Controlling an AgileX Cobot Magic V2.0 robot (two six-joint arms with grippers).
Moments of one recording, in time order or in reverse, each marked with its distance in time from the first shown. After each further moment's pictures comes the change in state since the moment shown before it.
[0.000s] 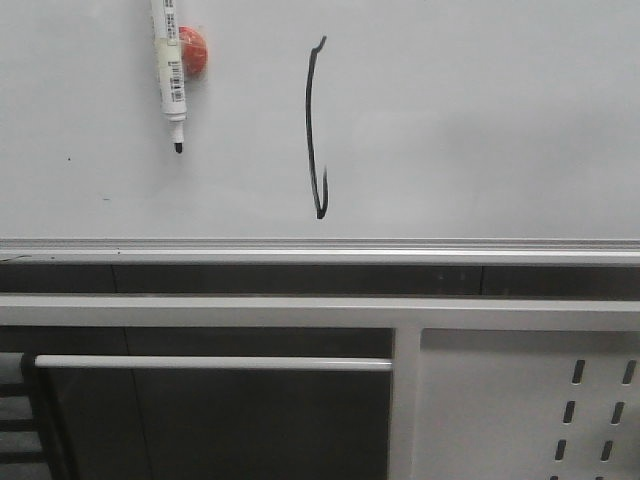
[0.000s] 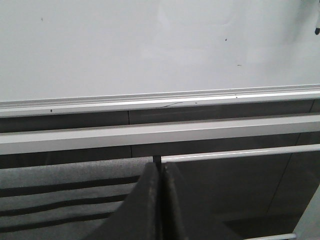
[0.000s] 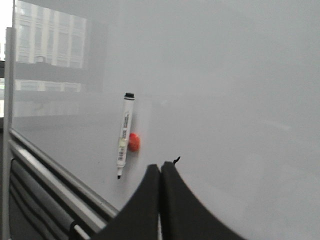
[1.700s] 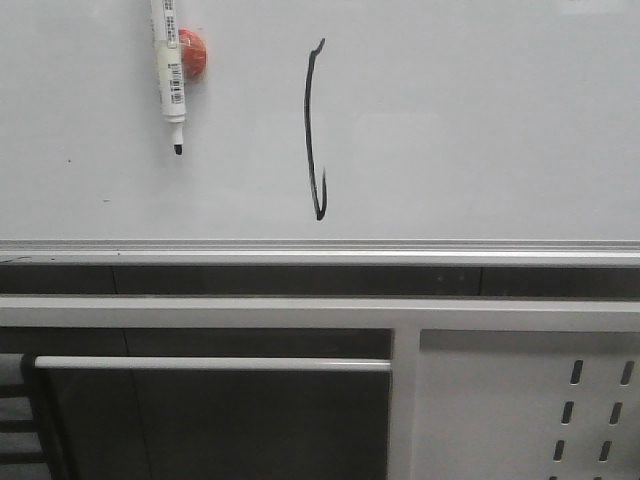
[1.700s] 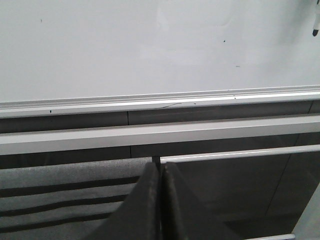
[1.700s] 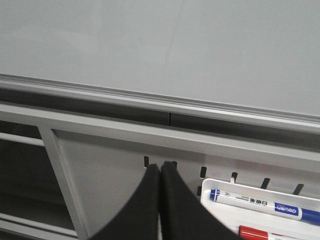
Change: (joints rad) left arm 0.000 0.000 0.000 -0.002 0.000 -0.002; right arm -1.313 -0.579 0.168 -1.155 1.290 1.247
